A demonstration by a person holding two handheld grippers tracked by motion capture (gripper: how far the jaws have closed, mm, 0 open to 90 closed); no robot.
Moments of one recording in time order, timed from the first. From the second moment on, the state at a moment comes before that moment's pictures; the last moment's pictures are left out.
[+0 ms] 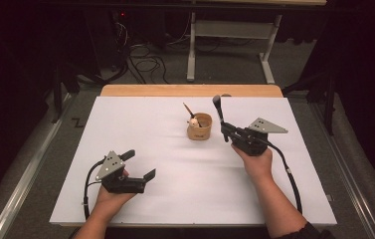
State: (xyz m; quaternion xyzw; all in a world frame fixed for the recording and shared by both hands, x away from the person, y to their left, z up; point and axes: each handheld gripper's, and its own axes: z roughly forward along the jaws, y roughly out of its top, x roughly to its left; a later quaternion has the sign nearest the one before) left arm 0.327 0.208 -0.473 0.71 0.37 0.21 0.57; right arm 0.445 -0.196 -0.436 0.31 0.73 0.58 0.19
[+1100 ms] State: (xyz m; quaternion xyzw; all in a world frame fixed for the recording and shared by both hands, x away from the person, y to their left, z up) left arm 0.327 0.210 -0.473 0.70 0.37 0.20 0.57; right arm 0.454 -0.183 -0.424 0.31 0.73 0.58 0.18
